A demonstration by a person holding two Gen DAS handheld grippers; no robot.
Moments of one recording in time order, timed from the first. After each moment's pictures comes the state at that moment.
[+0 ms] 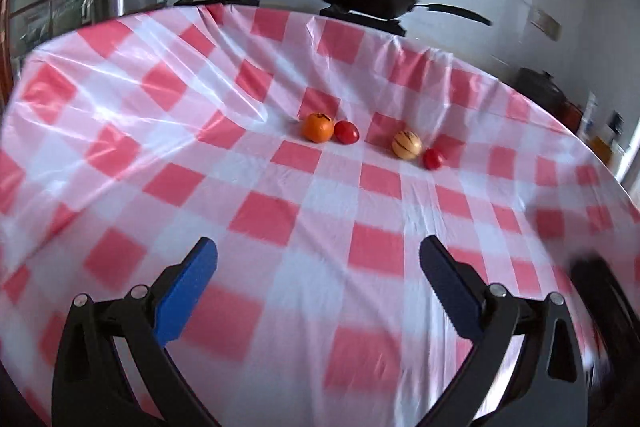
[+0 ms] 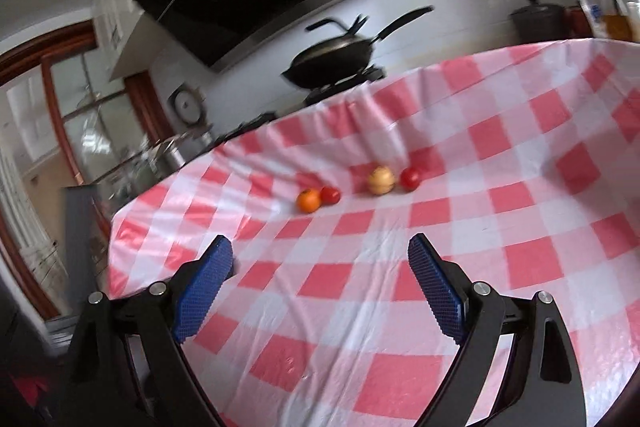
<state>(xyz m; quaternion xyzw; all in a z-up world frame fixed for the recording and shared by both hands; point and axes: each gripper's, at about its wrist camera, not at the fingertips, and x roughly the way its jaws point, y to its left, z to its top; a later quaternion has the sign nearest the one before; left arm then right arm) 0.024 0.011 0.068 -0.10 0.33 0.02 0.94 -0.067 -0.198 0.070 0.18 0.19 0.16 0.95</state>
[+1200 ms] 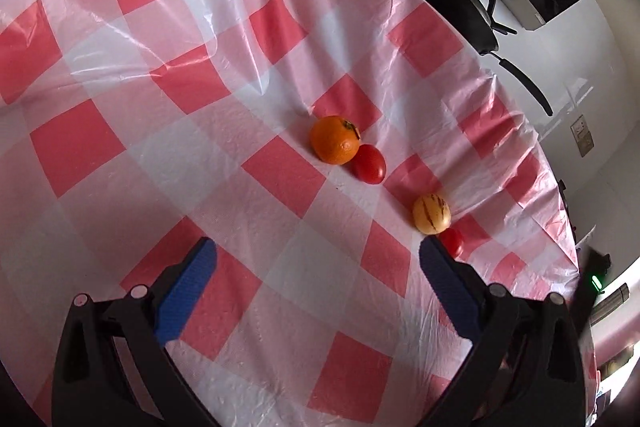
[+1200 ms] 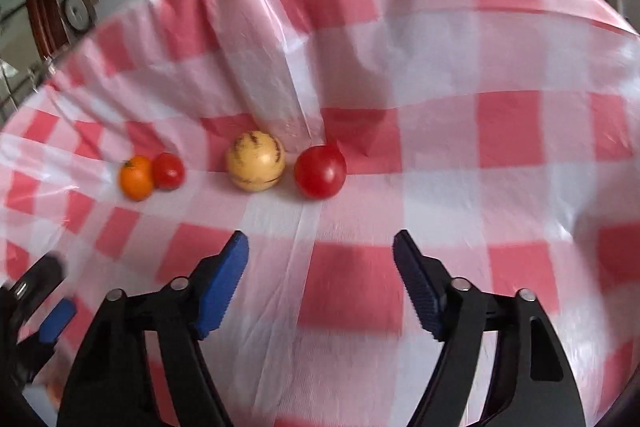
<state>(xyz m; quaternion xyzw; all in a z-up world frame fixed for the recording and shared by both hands) 0.127 0.060 0.013 -0.32 0.33 0.02 0.89 0.183 -0.187 0.006 0.06 0.40 0.03 0.92</state>
